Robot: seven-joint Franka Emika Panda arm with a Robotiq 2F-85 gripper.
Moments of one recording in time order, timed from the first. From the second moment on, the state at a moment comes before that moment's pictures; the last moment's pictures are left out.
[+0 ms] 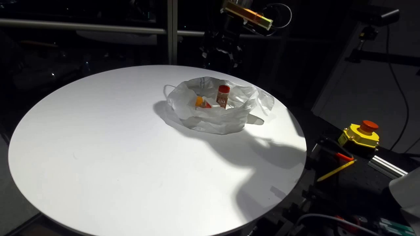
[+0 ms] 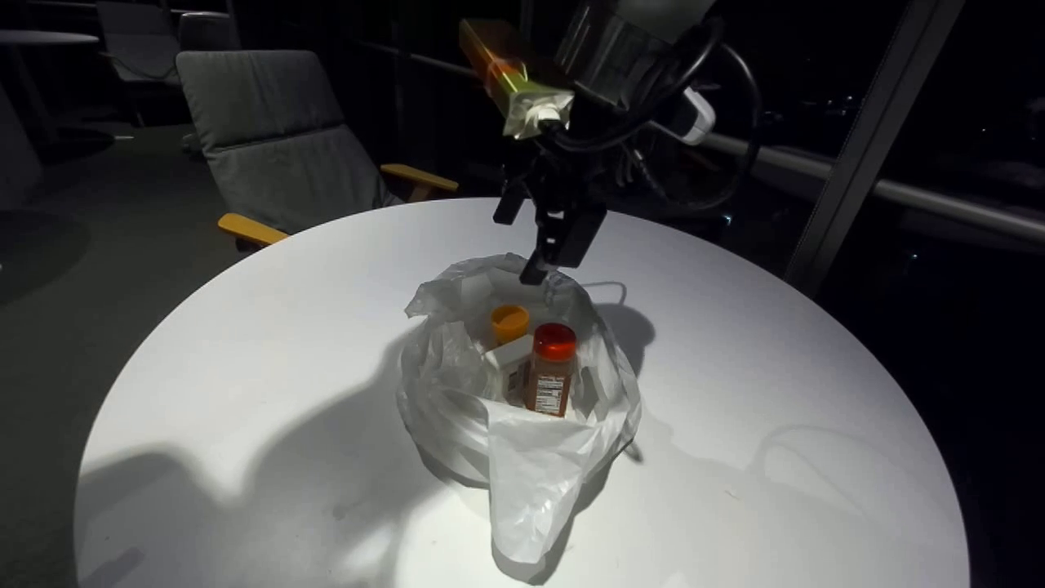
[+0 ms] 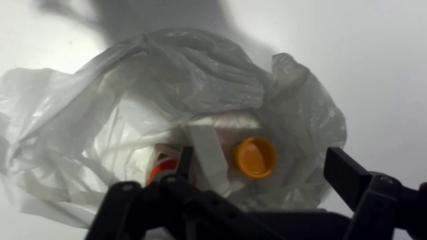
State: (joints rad) arm -0.11 0.40 -0.07 -1.93 0.43 2.18 0.26
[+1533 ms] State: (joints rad) arm -0.10 0.27 -0.13 -2.41 0.73 2.59 0.45
